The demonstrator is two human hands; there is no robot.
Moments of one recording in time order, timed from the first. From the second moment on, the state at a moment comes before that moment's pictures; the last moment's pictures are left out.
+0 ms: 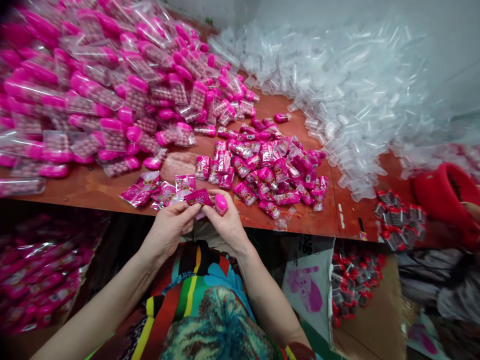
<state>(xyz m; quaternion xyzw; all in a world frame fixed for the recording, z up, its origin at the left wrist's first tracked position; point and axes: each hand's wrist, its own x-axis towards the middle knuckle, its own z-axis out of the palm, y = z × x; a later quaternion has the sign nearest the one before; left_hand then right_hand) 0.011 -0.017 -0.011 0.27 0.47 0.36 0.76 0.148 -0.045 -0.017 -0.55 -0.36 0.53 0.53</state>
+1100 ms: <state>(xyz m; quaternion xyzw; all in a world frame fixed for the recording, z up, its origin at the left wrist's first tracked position) 0.025 -0.022 0.007 0.14 0.49 0.43 0.75 0.154 -0.080 -0.019 -0.47 -0.24 0.63 0.57</state>
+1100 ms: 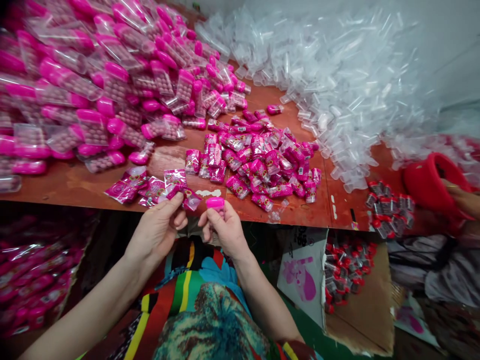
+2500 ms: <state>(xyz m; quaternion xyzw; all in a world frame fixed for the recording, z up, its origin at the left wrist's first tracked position) 0.030 -0.031 -0.008 0.18 0.39 0.29 0.85 0.149 -0.096 -0.021 -0.57 -0.43 0.52 0.46</state>
